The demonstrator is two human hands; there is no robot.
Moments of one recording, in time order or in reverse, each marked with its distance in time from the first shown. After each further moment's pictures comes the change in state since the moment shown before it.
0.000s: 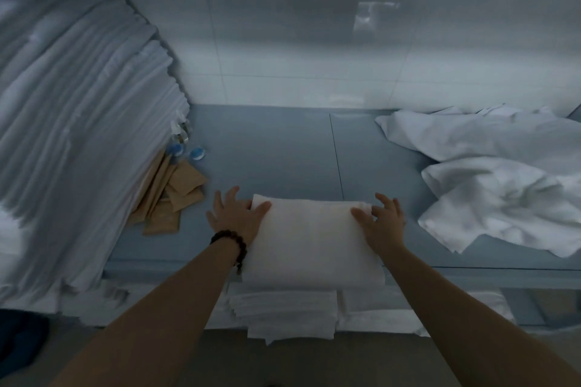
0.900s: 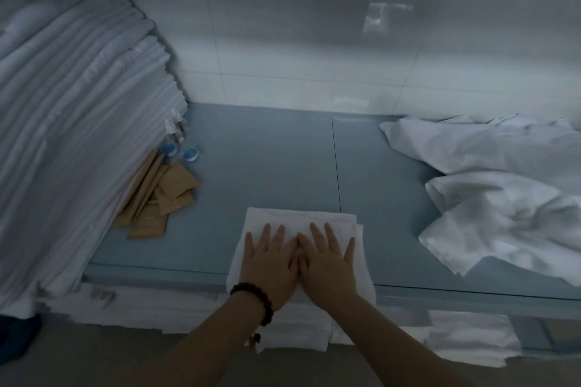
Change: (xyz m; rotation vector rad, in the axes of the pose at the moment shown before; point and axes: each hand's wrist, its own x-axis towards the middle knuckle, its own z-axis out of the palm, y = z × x) left_hand -0.063 0.025 0.067 0.493 -0.146 0.388; right_hand -0.061 -0.036 0.050 -0.521 -0.348 -0.387
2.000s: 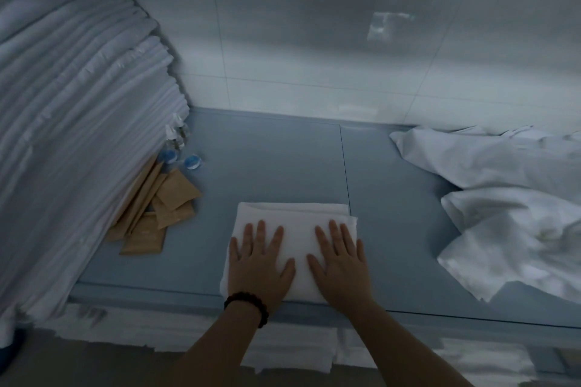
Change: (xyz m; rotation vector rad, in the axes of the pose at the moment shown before) left_hand 0.046 -0.046 0.037 -0.024 0.180 -0.142; right_hand 0.056 0.030 0.031 -0.067 0.099 0.028
